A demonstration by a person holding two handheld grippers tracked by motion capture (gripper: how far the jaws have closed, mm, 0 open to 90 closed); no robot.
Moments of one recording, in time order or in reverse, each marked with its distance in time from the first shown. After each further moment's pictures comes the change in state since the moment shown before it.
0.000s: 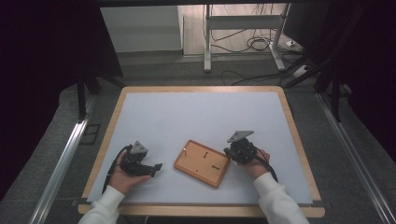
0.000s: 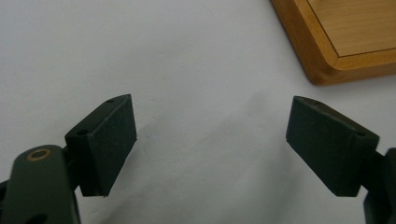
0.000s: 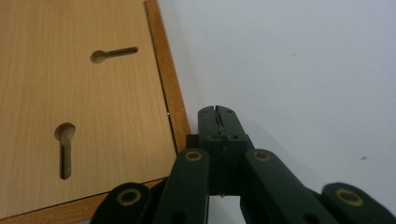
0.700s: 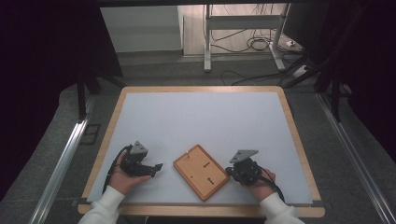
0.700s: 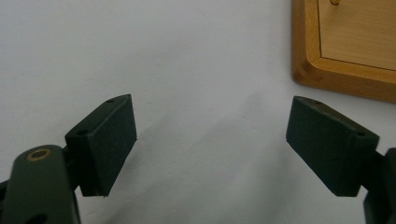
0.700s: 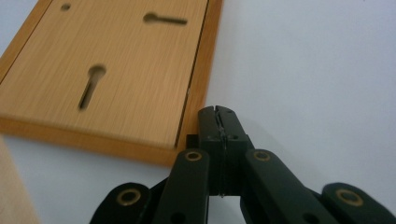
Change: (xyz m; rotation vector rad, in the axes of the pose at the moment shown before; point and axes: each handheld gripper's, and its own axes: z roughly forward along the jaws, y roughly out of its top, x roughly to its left) left arm -0.002 0.001 -0.001 -0.007 -0.005 0.004; right arm 0.042 -0.036 -0.033 0.031 0.058 -0.004
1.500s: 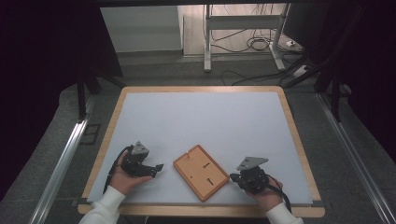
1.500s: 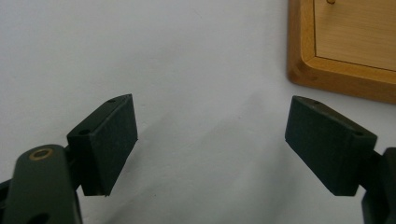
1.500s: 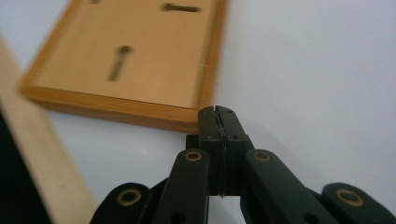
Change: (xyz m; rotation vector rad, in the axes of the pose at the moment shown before) left arm -0.002 0.001 0.002 0.003 -0.002 0.009; right arm 0.005 -0.019 -0.018 -0.046 -0.001 0.061
